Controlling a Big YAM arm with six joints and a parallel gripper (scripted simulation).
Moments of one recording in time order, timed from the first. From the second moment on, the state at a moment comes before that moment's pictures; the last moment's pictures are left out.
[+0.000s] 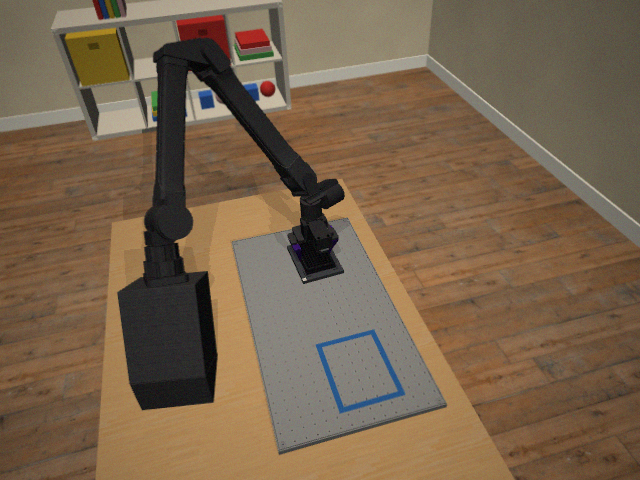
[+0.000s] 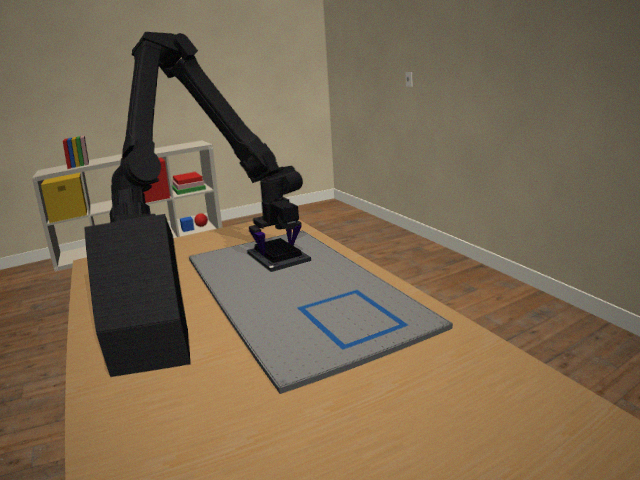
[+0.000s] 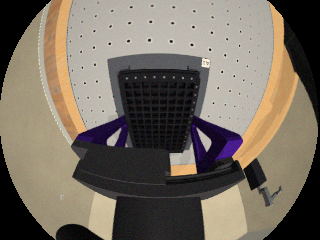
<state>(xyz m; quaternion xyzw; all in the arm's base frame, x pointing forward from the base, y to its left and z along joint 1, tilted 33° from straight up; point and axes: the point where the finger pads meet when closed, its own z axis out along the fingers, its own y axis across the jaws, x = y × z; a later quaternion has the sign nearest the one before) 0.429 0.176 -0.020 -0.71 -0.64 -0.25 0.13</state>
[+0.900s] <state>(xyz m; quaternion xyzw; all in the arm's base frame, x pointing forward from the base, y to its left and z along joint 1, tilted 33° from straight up) 0.430 0.177 -0.021 -0.71 -0.64 -0.25 0.13</state>
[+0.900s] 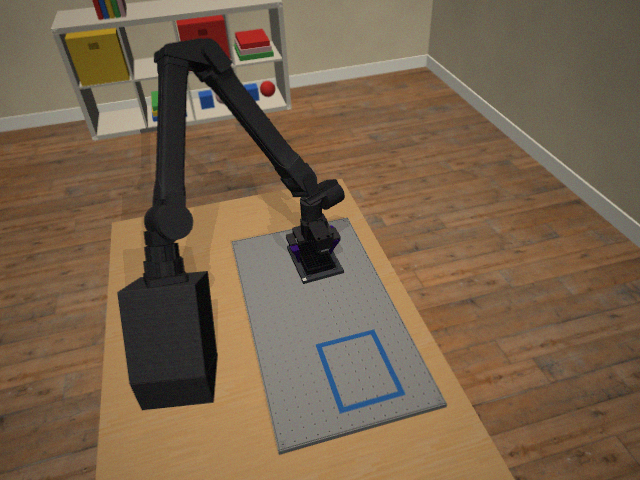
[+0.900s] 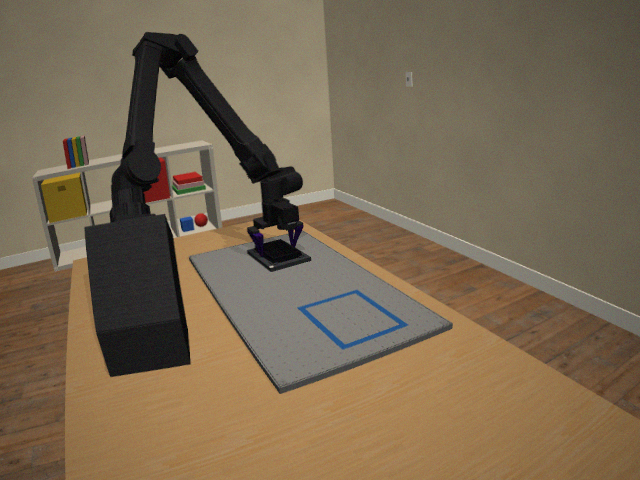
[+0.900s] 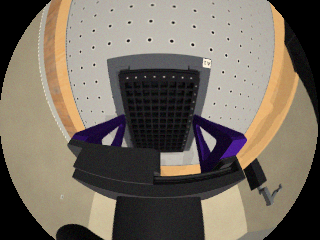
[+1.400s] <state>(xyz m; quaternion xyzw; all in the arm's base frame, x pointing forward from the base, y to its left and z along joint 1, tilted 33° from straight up) 0.428 0.175 -0.014 -0.71 -0.64 -0.25 0.14</state>
